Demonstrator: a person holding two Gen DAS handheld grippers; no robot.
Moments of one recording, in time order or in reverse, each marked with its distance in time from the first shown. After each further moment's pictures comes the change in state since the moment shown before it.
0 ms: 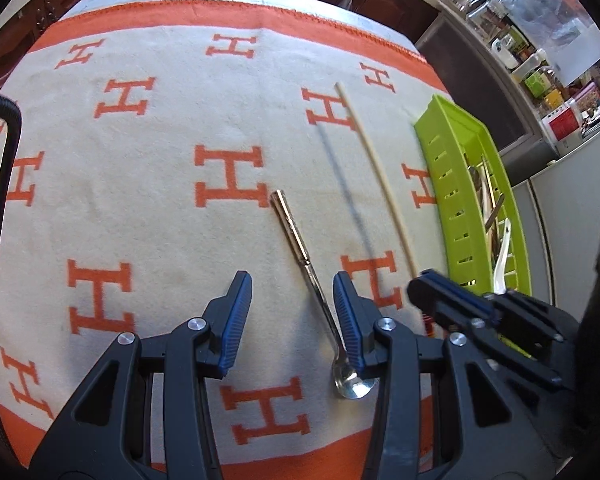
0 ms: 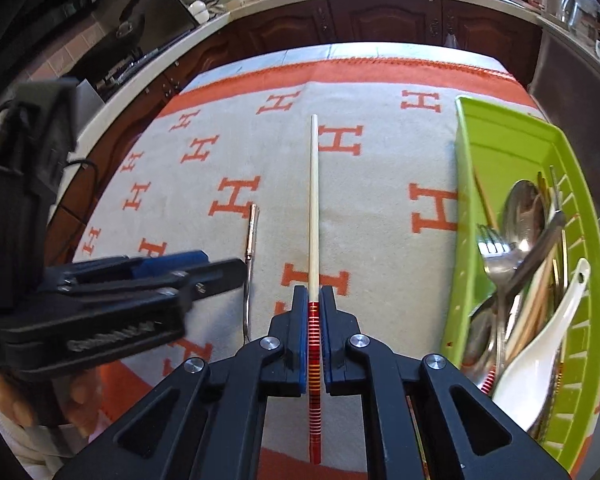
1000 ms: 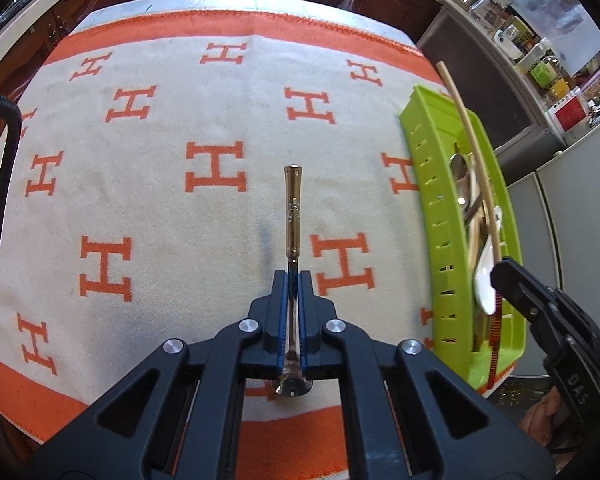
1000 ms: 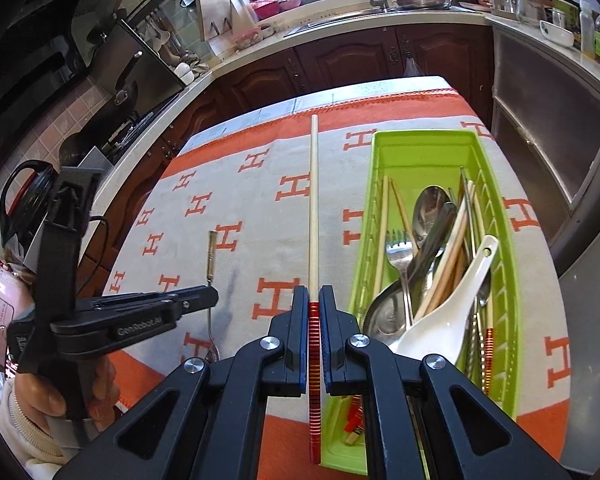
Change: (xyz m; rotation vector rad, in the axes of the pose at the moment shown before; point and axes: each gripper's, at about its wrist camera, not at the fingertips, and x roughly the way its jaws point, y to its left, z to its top) left arm -0.027 -0.031 -0.014 0.006 -0.013 0.049; right arm -0.101 -0.057 -0.033 0.130 -0.154 0.038
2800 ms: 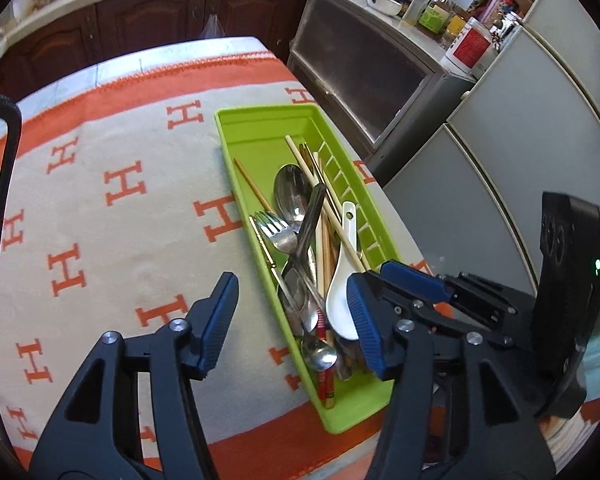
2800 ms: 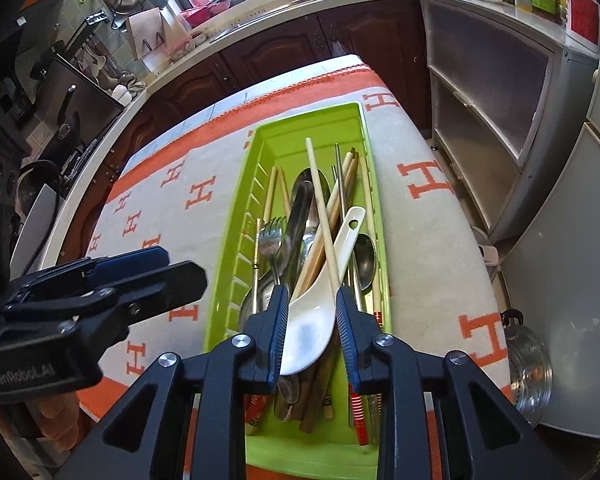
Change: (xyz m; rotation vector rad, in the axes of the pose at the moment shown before) left arm -0.015 -0.135 0.012 0.350 -0.036 -0.157; right arm 0.001 -0.089 -0.005 0.171 0.026 -0.129
